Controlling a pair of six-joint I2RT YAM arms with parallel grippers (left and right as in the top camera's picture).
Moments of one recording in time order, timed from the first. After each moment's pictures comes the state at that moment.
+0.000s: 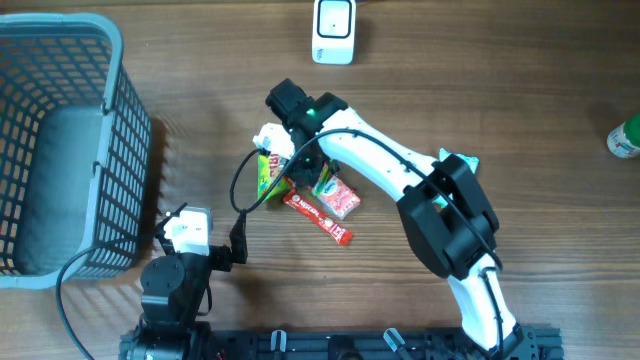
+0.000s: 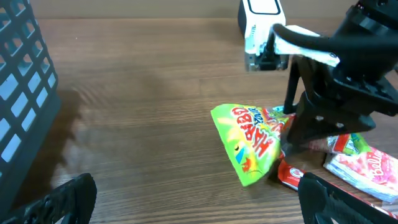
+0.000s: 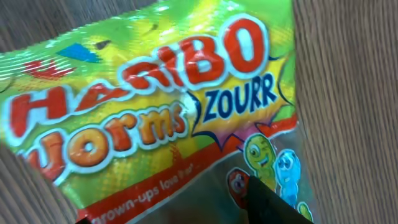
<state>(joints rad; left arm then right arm) -0.10 0.09 0.12 -0.39 0.06 -0.04 0.72 2.23 1.77 -0.93 -0.13 -0.52</state>
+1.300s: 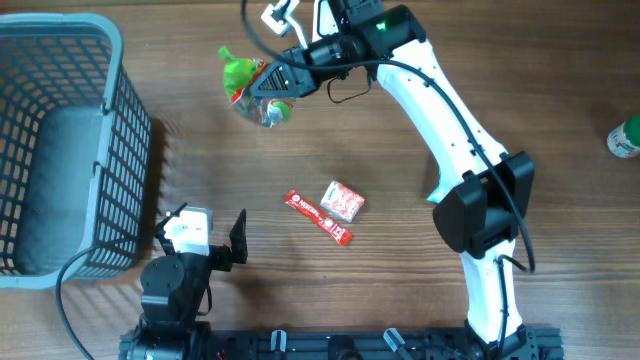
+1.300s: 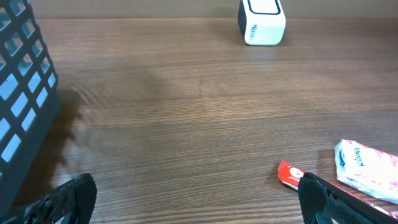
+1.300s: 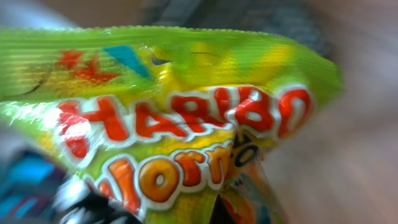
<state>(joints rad) -0.10 0.09 0.12 -0.39 0.06 -0.04 0.49 2.24 2.26 -0.96 -1.08 0.05</state>
